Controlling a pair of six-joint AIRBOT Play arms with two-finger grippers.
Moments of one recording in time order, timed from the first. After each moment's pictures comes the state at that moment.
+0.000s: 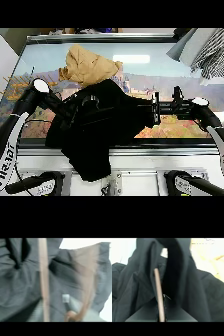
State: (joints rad) left arm -0.11 -1.36 1.14 0.95 -1.69 -0.16; right arm -0.10 -1.26 0.81 -0.12 1.46 -0.55
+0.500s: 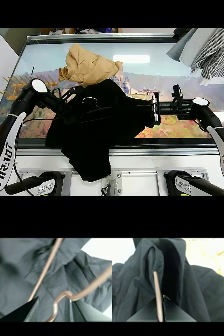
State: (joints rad) left arm -0.07 -1.35 1.14 1.02 -1.58 -0.62; right arm -0.10 -1.26 0.81 -0.12 1.47 -0.49
